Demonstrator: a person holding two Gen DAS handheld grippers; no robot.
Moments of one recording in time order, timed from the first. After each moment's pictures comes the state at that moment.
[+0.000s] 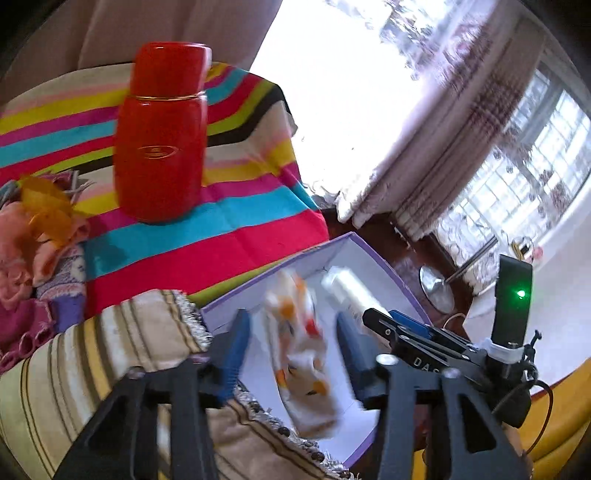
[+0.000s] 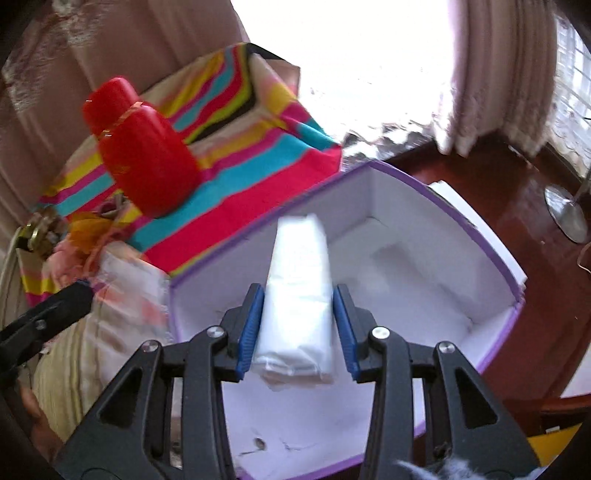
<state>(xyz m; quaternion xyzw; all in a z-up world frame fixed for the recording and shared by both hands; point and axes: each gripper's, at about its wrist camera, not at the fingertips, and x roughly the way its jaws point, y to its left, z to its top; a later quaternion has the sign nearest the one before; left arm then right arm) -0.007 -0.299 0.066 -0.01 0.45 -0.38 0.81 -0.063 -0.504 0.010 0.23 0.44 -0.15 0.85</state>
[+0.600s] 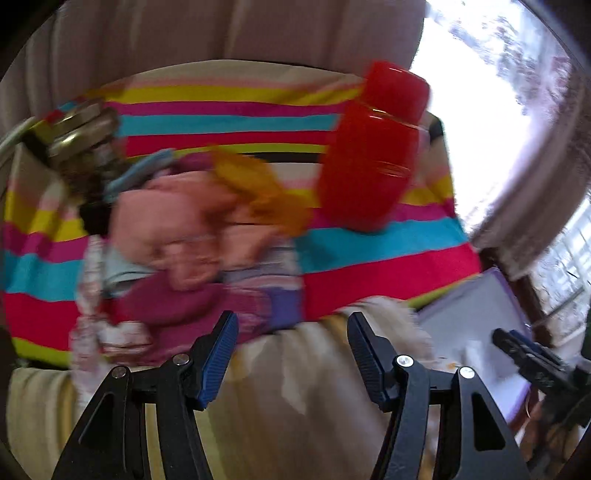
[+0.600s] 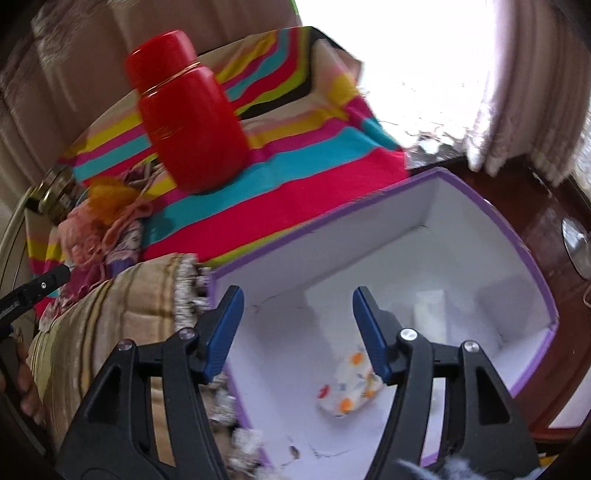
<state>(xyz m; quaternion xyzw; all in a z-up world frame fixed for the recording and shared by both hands) 0.057 -0.144 0.043 -0.01 0.46 -0.15 0.88 -0.025 -0.442 0.013 0.17 0.45 -0.08 0.87</state>
